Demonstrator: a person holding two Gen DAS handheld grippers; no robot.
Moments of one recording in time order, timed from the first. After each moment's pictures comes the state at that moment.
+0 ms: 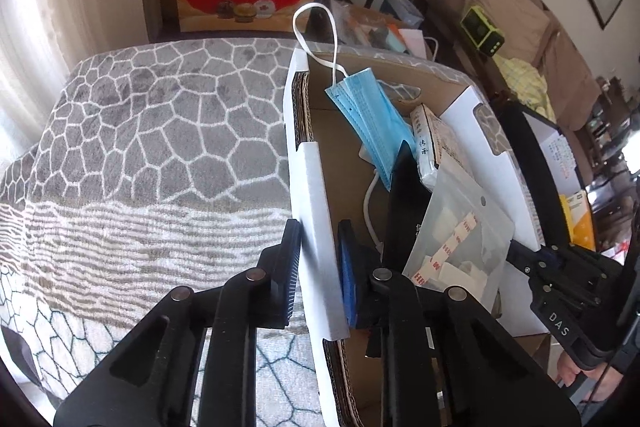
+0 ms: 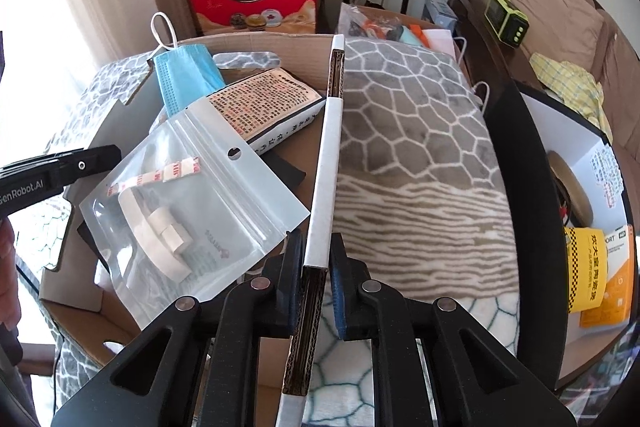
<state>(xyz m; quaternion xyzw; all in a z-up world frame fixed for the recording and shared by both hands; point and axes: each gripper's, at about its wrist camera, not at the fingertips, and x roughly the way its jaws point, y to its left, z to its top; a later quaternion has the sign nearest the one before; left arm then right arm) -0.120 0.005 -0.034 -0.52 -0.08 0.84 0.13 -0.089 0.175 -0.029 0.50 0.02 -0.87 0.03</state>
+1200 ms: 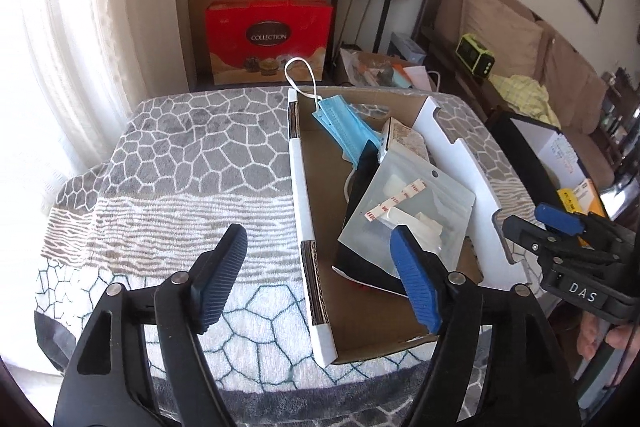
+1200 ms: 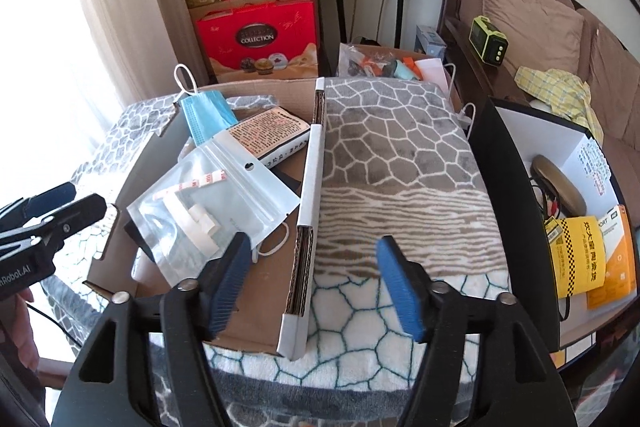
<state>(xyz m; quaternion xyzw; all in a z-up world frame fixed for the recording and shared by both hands) -0.037 0.003 0.013 -0.43 -0.03 0.90 0.09 -0.039 0.176 0.012 0.43 -0.02 -0.90 0.03</state>
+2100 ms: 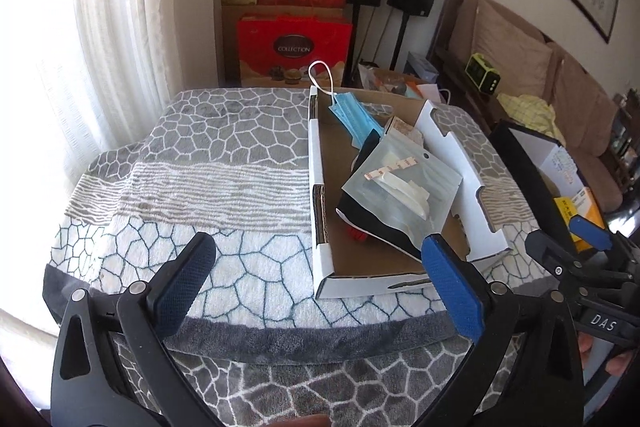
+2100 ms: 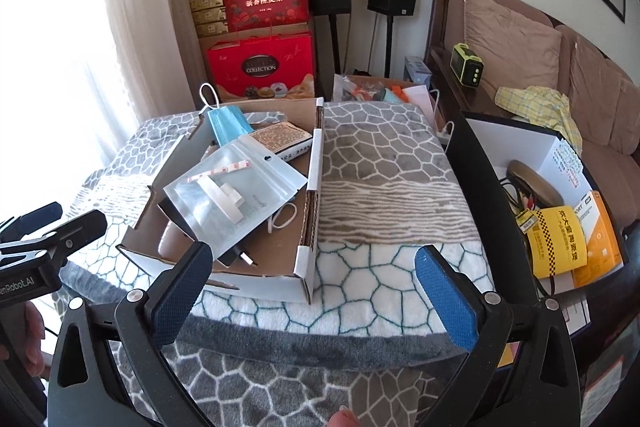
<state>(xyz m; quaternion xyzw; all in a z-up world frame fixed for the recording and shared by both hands) 0.029 -0.004 0.022 -0.40 -0.05 0.91 0.05 0.033 0.168 0.029 0.37 -0.01 -0.93 0.01</state>
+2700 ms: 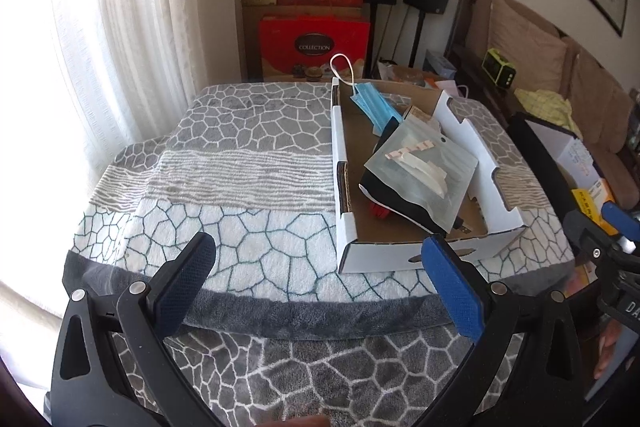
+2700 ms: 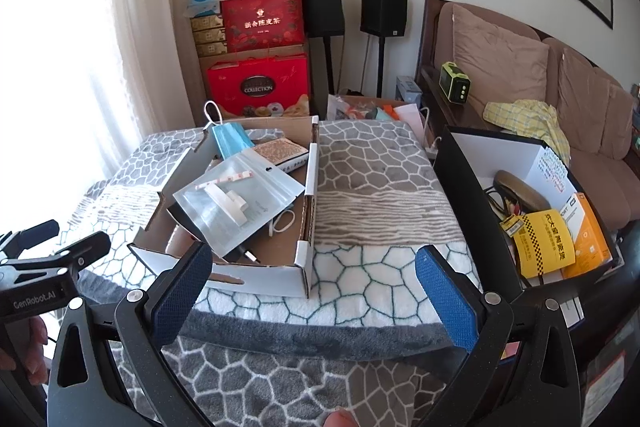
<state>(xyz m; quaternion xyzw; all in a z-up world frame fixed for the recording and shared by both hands) 0.055 -0.007 0.016 -0.40 -0.03 0.92 0.01 0.060 0.166 0.039 0.33 -0.01 -0.94 0.00</state>
